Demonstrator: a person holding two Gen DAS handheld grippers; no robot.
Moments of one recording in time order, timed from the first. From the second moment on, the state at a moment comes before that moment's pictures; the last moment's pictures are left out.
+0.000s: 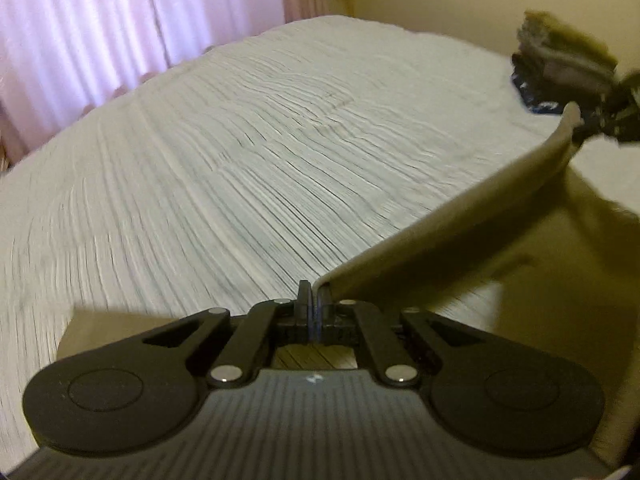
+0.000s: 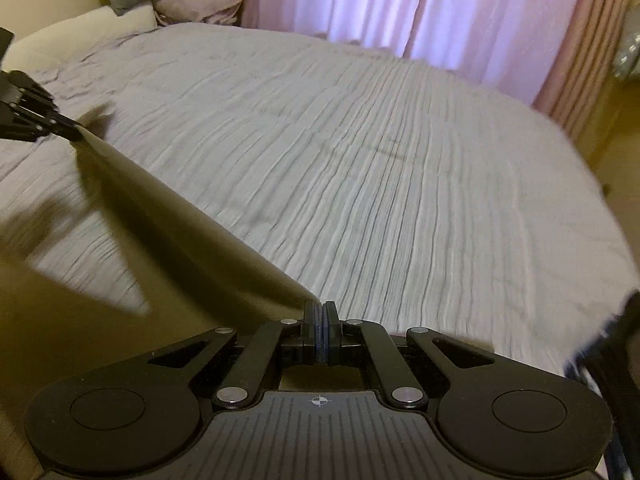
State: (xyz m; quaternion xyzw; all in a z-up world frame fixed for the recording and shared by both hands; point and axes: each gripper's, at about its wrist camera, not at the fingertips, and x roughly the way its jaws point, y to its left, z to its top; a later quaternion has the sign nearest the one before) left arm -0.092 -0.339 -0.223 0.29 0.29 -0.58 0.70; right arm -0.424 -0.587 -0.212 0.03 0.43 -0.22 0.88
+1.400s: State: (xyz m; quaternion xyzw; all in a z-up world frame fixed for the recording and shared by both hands) left arm -0.123 -0.213 -0.296 -0.07 0.57 -0.27 0.77; right arm -0.602 -0.577 -0.328 0.62 0.13 -0.44 0.64
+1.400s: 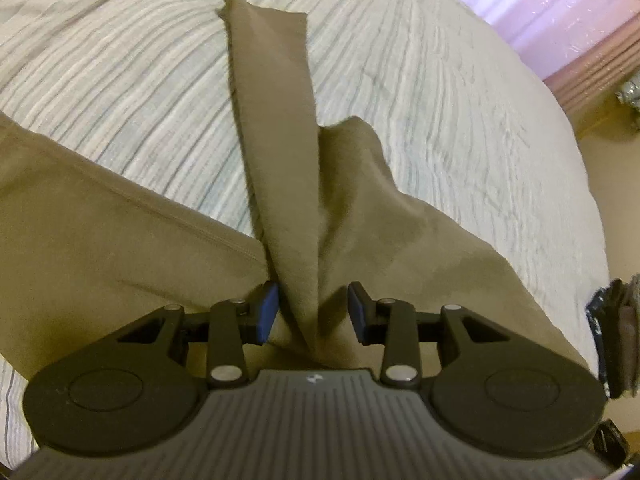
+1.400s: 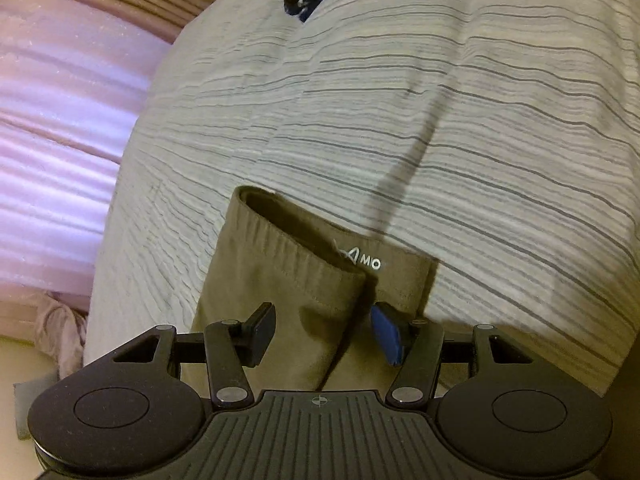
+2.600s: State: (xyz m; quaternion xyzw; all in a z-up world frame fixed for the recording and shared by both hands) left arm -0.224 -0.150 -0.276 -0.01 0.45 -0.27 0.85; right arm -0.644 -0.549 -0.297 0.53 0.19 -0.44 0.70
